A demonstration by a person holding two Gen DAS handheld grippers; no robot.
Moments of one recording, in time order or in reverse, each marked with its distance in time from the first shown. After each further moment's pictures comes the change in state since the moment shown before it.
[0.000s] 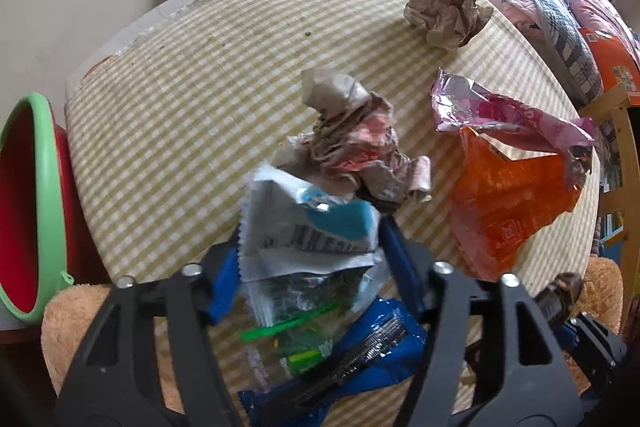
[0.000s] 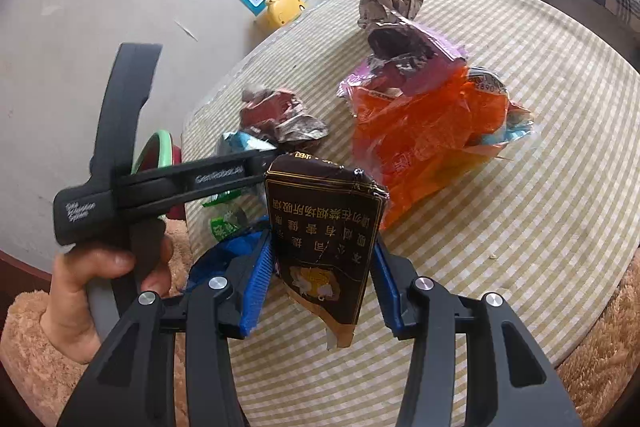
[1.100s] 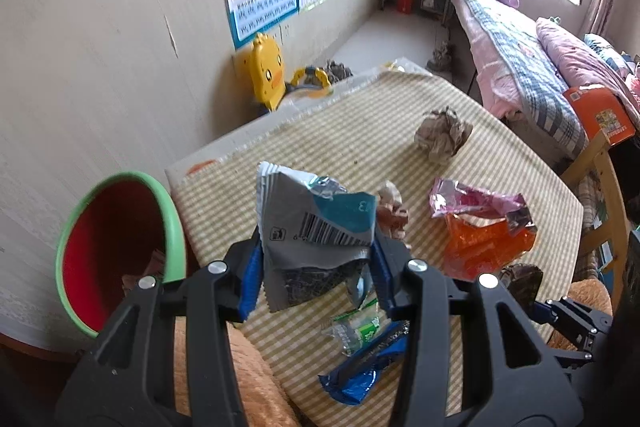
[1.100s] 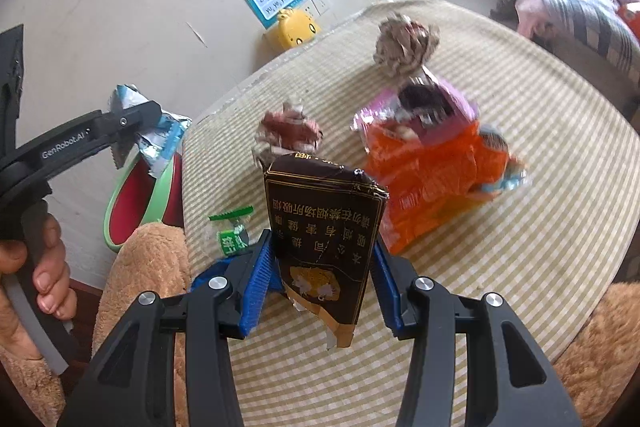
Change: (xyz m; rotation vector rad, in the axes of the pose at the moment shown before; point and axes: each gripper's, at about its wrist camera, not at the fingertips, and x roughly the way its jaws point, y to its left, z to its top) left arm -0.129 0.029 -0.008 0.002 -0.366 0.101; right arm -0.015 0.029 0.012 -0.132 -0.086 -0.078
